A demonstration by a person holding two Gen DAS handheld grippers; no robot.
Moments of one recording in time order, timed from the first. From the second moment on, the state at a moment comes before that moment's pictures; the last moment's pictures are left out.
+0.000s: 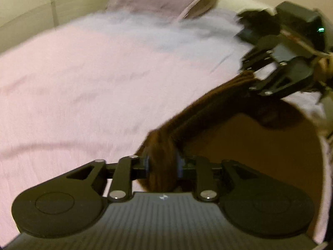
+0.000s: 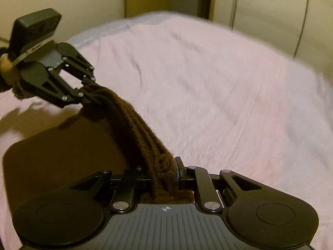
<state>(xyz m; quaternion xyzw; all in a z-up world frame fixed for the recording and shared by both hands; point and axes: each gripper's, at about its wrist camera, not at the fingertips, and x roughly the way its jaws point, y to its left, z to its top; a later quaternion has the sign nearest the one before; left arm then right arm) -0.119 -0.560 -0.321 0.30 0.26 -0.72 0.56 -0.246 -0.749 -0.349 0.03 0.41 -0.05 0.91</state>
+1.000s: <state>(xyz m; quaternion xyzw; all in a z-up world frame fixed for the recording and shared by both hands) -0.306 -0.357 -0.373 0.59 -0.25 -0.63 0.44 -0.374 -0.463 -0.425 -0.42 0.41 -0.13 0.80</state>
